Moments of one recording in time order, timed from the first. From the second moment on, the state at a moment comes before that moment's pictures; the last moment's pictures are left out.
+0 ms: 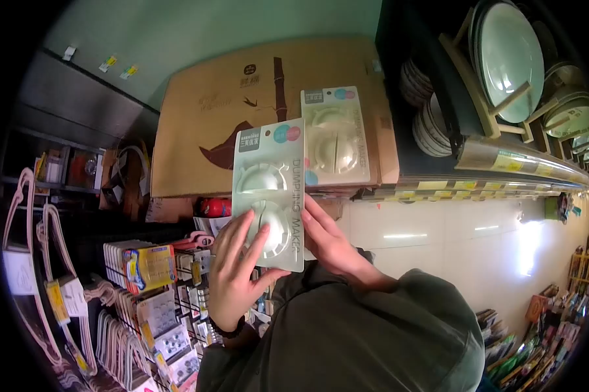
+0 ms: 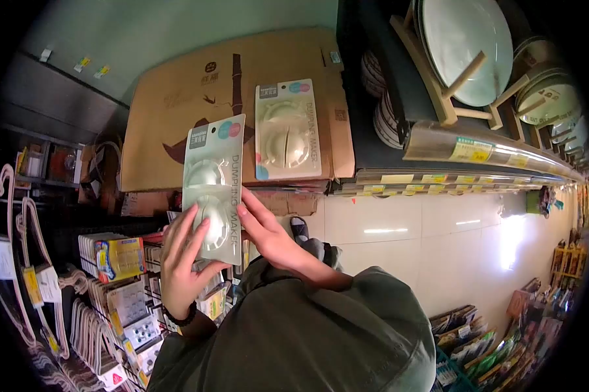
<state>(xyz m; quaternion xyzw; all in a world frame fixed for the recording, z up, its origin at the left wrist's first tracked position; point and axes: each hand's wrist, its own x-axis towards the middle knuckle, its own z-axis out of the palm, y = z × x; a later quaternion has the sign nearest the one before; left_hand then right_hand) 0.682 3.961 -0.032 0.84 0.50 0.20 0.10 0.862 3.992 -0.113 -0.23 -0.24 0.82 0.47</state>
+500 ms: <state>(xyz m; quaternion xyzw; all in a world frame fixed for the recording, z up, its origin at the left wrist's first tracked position) 0.661 4.014 -0.031 0.85 0.44 0.27 0.09 0.852 4.030 -0.099 -0.20 -0.28 0.77 0.53</state>
